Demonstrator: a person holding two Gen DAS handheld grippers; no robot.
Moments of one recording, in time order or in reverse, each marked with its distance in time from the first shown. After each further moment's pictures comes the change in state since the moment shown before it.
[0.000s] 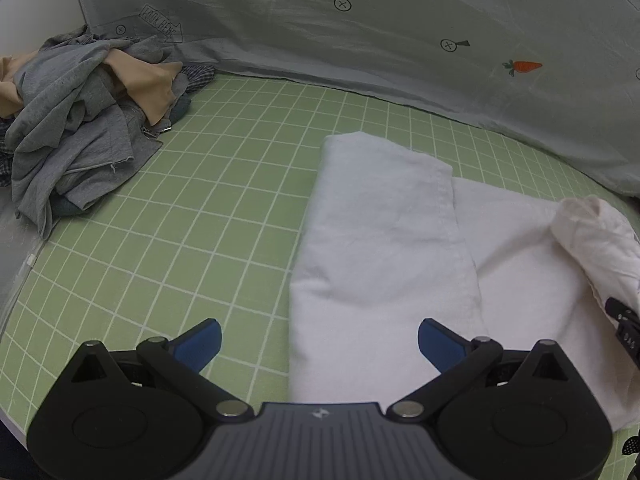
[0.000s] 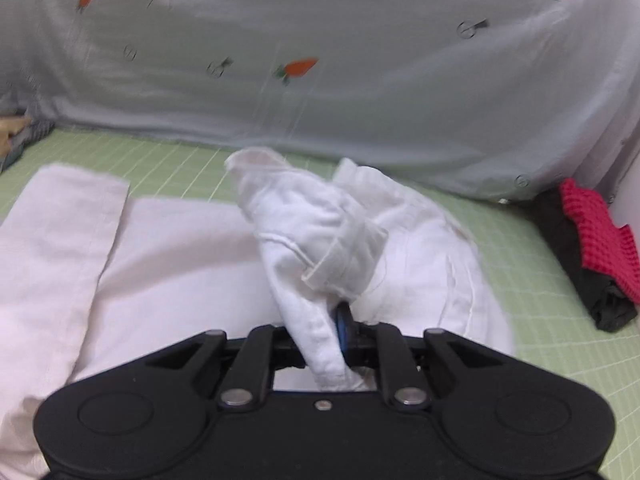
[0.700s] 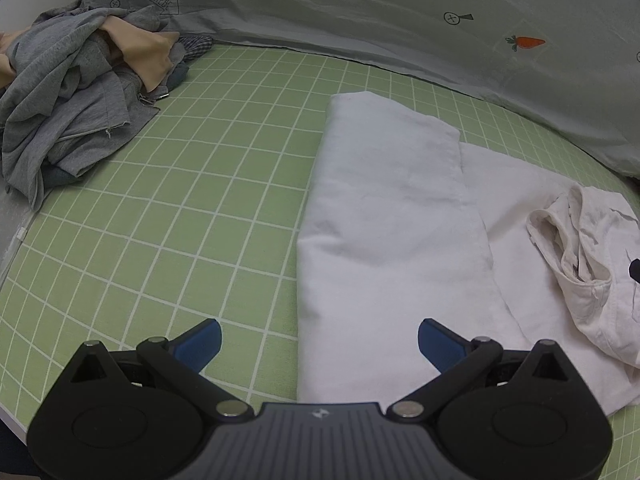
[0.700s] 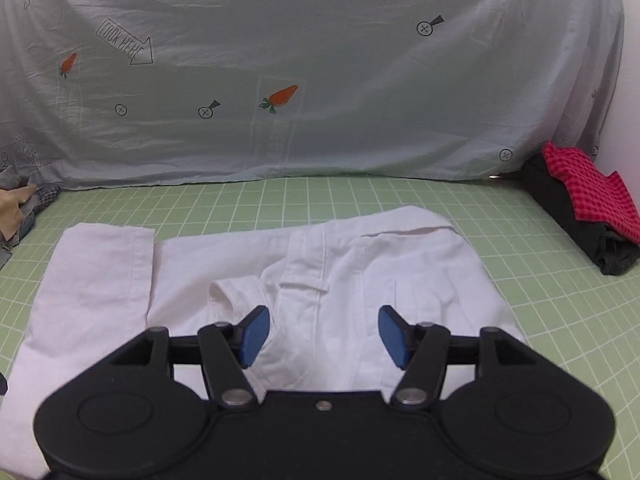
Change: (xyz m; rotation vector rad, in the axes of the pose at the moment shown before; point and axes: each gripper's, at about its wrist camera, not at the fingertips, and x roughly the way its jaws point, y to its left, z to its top) left arm 0.015 0.009 -0.011 -0.017 0.053 -0.031; right arm -0.047 -0.017 0.011 0.221 -0.109 0.029
